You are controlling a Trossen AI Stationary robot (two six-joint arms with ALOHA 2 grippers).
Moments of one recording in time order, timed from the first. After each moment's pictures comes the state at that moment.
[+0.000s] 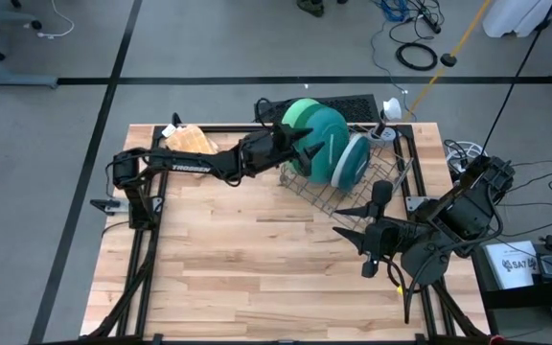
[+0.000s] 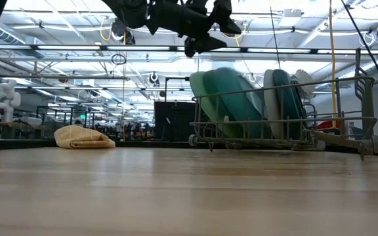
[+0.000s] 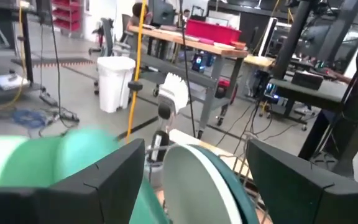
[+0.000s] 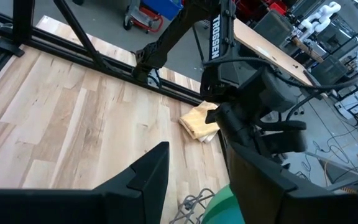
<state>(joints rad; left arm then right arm) 0.21 1.80 1.29 0.52 -0.24 -0.19 0.72 1.49 1.85 -1.04 0.96 0.05</state>
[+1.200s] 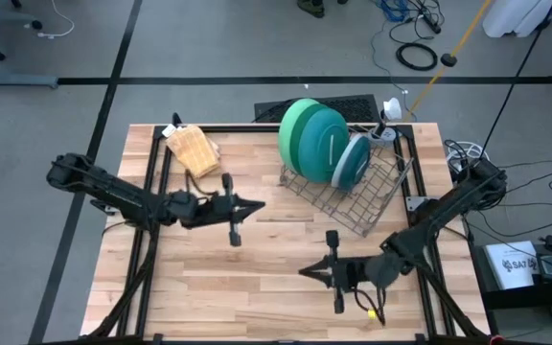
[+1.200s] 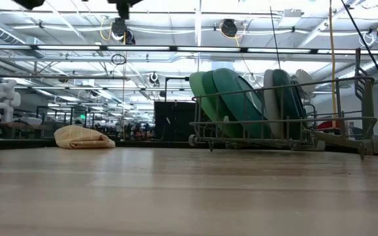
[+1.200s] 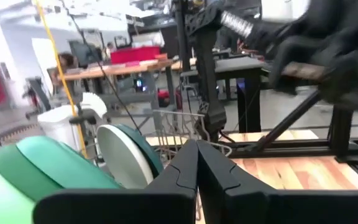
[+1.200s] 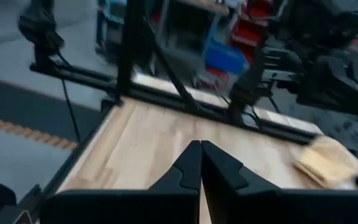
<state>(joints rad) -0.24 1.24 0.63 0.70 -0.38 0.17 0.68 1.49 1.05 0.21 0.65 -0.09</state>
